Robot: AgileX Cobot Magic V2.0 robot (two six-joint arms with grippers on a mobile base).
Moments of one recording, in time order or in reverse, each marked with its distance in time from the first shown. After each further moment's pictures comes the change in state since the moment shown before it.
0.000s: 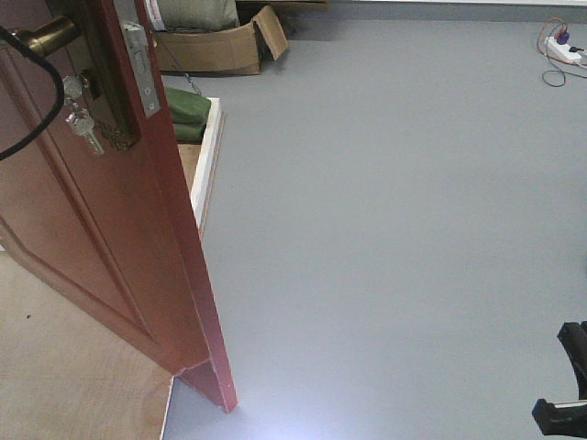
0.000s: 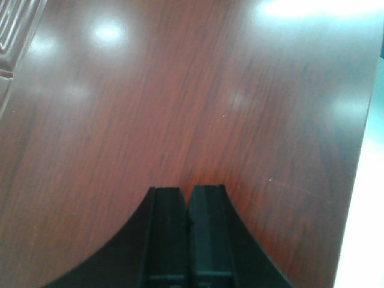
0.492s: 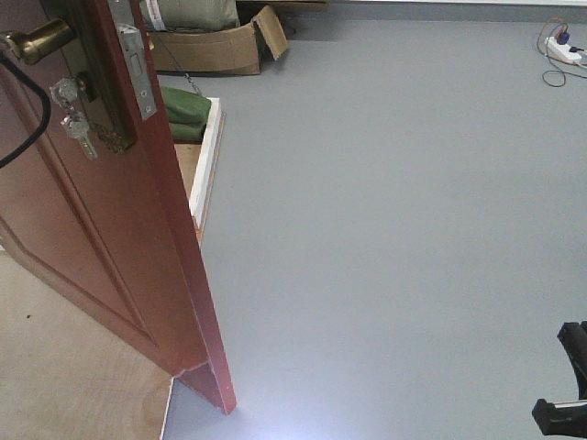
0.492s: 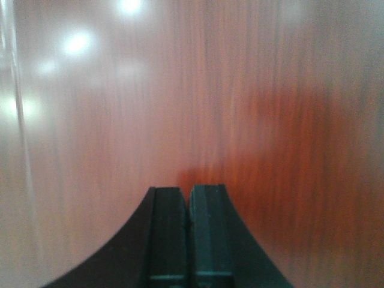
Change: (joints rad) left arm 0.023 -0.005 -0.001 0.013 0.241 0.441; right arm 0.000 0.000 0.000 0.000 0.000 0.000
